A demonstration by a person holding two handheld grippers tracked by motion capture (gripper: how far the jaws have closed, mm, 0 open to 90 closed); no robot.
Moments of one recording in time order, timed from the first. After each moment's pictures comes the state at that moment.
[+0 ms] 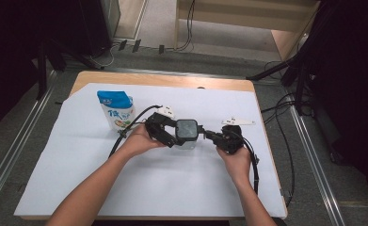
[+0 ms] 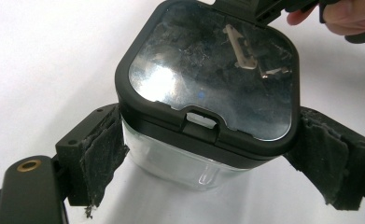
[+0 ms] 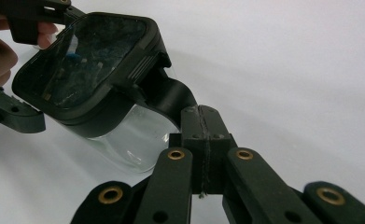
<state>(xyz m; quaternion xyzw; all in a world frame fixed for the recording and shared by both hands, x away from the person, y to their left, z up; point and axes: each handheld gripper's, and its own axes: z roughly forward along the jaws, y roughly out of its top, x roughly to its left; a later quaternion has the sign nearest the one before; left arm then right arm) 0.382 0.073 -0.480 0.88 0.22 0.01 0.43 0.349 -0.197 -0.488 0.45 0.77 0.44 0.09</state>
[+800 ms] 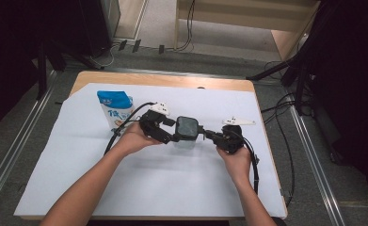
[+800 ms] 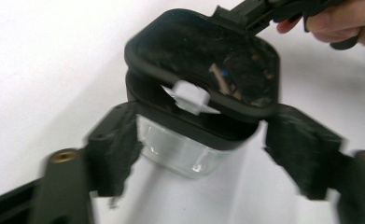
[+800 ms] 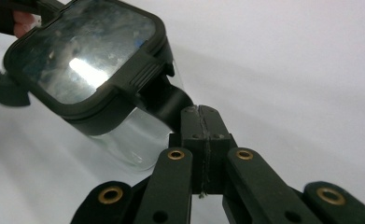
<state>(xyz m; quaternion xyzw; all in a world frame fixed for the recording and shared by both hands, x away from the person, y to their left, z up) 0.378 0.093 -0.463 0.87 0.22 0.01 0.44 0.349 -0.197 -0.487 0.45 0.77 0.45 0.09</state>
